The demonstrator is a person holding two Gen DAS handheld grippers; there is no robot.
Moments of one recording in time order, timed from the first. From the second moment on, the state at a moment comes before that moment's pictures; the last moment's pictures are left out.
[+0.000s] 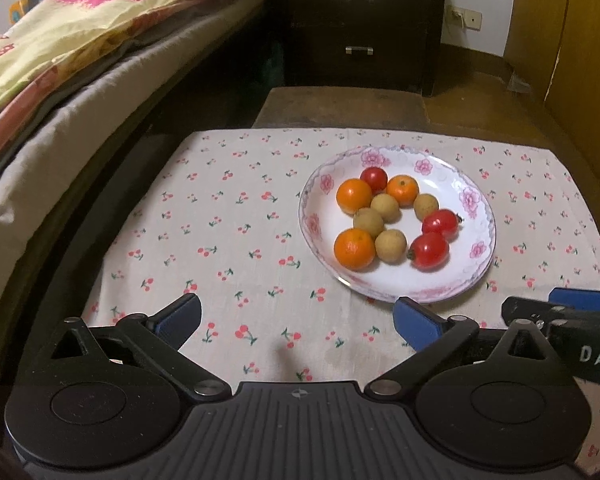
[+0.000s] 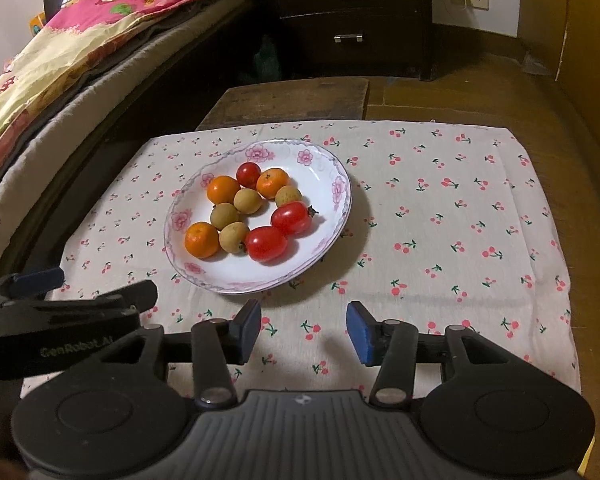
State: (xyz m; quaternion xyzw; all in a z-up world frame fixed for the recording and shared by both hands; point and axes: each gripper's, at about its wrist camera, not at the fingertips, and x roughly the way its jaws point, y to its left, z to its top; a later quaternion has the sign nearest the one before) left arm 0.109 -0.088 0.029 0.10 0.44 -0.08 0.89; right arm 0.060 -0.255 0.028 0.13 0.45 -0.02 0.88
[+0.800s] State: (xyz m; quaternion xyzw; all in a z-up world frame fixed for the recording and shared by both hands) left arm 0.073 -0.083 0.027 0.11 0.44 -0.09 0.88; right arm 0.022 -0.249 0.031 0.14 0.45 -0.02 0.88
